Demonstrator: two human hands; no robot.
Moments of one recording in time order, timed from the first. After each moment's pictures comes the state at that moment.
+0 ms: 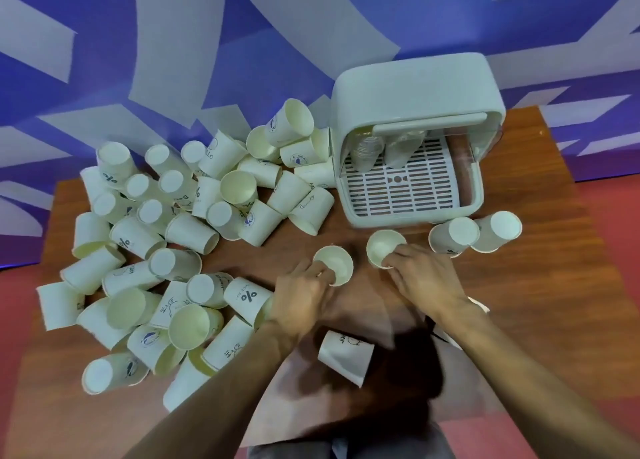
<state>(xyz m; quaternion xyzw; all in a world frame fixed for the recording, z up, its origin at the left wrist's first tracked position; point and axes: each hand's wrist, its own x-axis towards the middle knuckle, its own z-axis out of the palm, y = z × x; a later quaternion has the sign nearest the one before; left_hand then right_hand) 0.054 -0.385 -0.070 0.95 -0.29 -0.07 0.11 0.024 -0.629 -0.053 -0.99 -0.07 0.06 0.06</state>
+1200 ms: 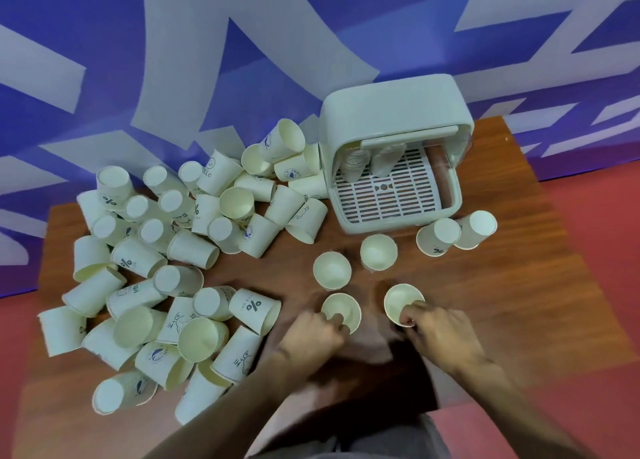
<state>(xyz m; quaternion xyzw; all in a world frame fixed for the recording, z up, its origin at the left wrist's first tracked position) 0.014 -0.380 -0.025 0.83 -0.52 -0.18 -0.12 -0.071 -0.620 -0.034 -0.98 0.05 0.17 0.10</state>
